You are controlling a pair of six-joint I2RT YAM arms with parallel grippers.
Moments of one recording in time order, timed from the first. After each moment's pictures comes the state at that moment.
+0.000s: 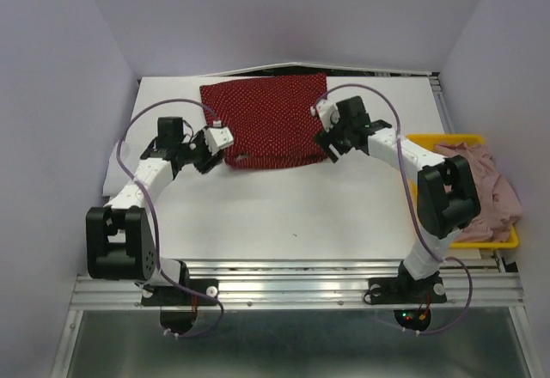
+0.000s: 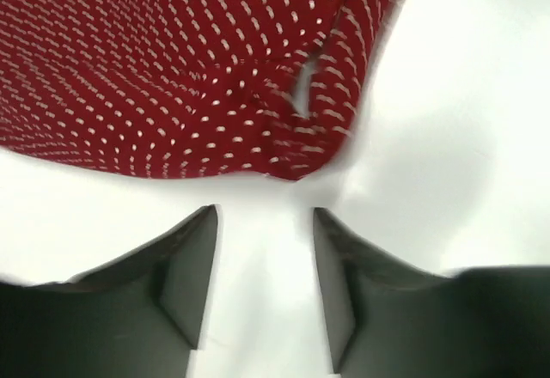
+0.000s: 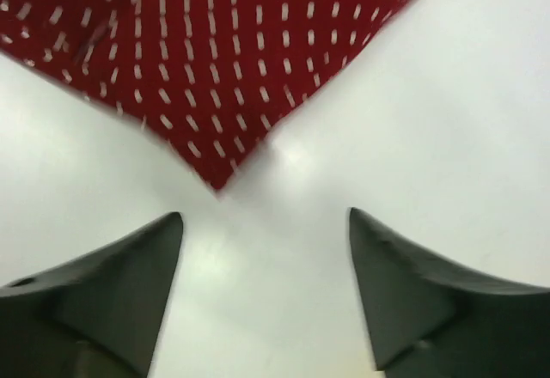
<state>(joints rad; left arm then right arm) -0.05 1.44 0.96 -0.24 0.64 0.86 0.38 1.77 1.33 -0.33 -0.02 -0.42</state>
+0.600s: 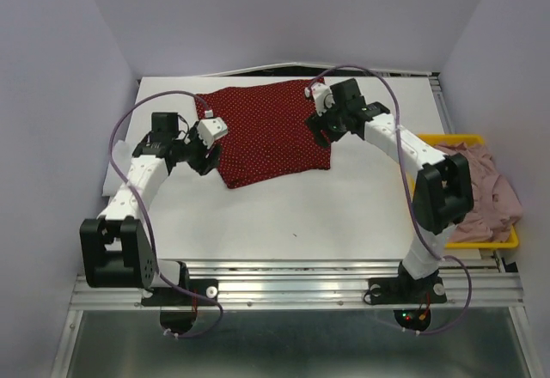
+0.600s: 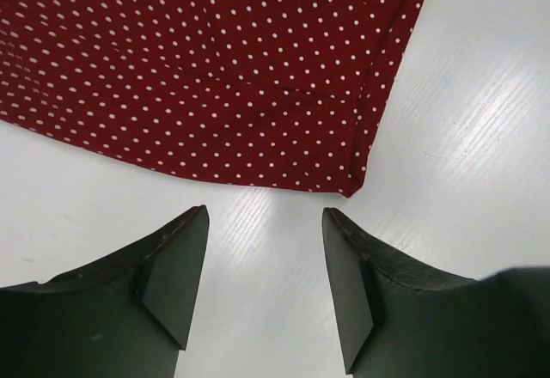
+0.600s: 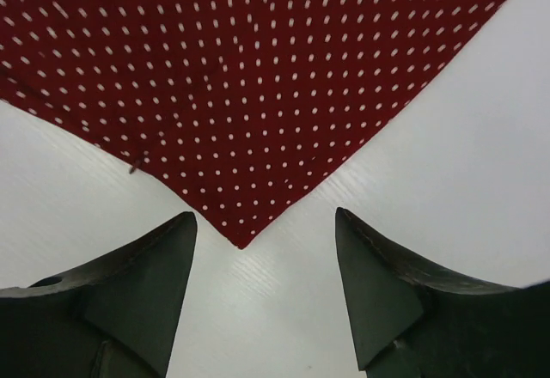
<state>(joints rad) -0.04 1.30 0.98 -0.50 0.60 0.75 0.42 1.78 1.53 -0.56 -0.17 -0.32</state>
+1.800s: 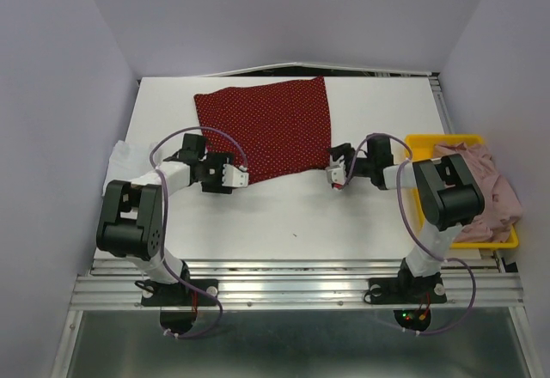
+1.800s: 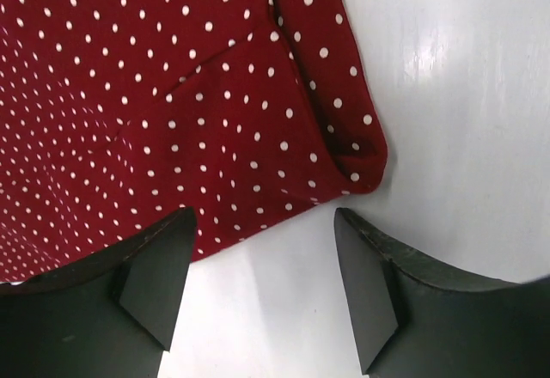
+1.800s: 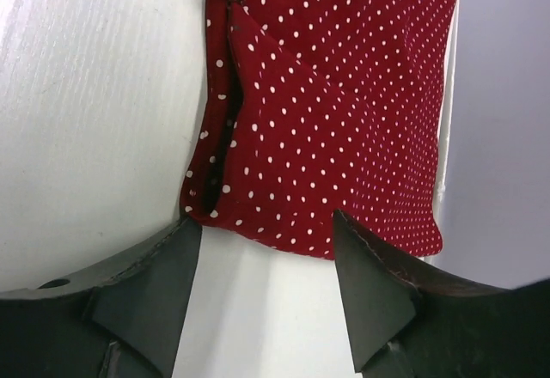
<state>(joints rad) -0.15 1.58 0.81 -0.28 0.46 1.51 0.19 1.81 0.76 0.38 -0.83 -1.63</state>
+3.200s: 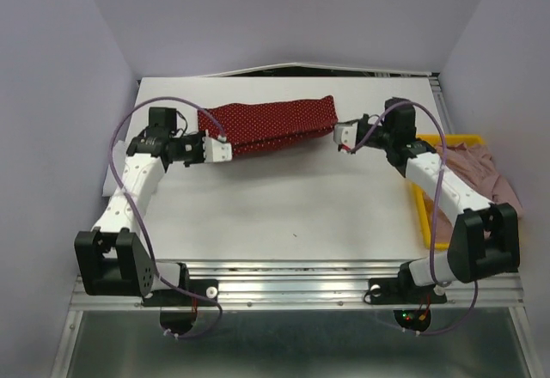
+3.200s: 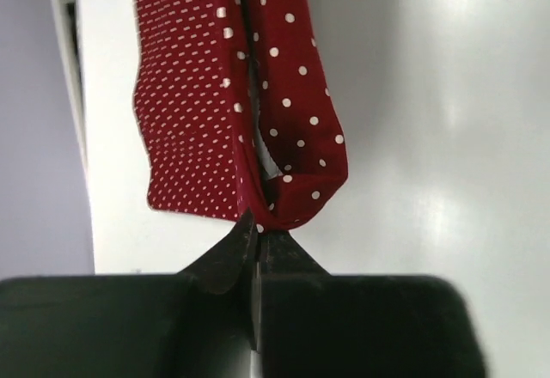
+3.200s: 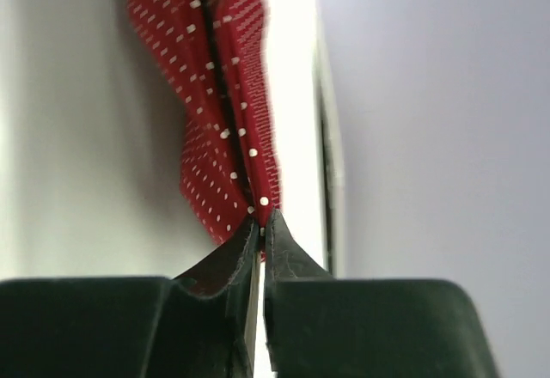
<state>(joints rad) -0.04 1.36 1.15 -0.68 0.63 1.41 0.22 1.45 1.05 0.05 -0.79 -1.23</state>
